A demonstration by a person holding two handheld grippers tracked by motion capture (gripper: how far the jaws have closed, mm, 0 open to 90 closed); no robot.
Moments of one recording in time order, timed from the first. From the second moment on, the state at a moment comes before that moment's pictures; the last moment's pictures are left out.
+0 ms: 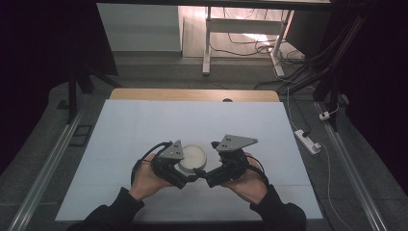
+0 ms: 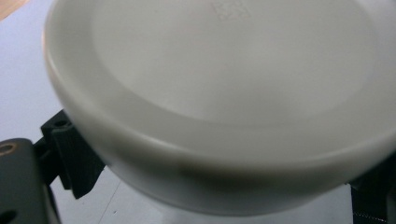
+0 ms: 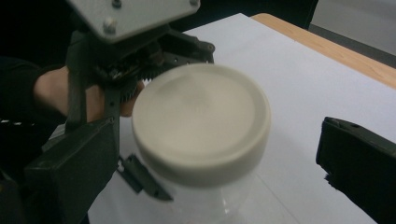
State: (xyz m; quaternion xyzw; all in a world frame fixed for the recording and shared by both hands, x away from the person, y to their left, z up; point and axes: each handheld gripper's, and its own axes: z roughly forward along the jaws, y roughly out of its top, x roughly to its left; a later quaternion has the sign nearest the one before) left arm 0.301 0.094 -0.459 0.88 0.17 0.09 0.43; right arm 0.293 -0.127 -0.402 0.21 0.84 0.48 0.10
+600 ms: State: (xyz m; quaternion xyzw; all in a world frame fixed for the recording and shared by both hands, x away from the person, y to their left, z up) left arm 0.303 0.094 -0.458 0.88 0.17 0.09 0.43; right arm 0.310 -0.095 -0.416 0.19 0.85 0.48 0.09
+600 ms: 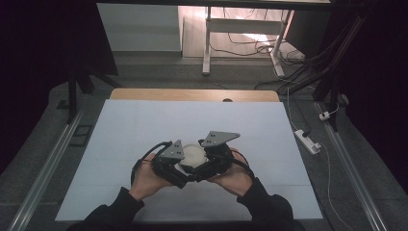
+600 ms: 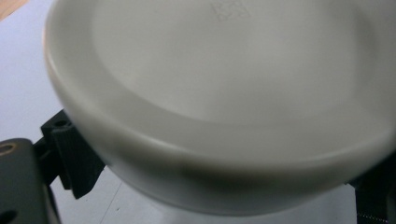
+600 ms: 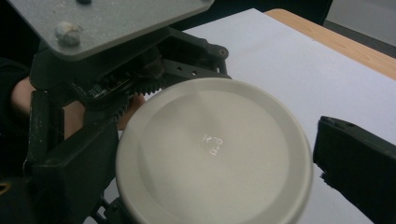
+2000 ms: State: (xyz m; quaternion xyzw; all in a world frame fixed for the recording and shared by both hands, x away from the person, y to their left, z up) left arm 0.302 0.099 -0.451 0.88 0.15 0.06 0.45; right arm 0.318 -0.107 -0.404 0.12 0.86 0.50 0.02
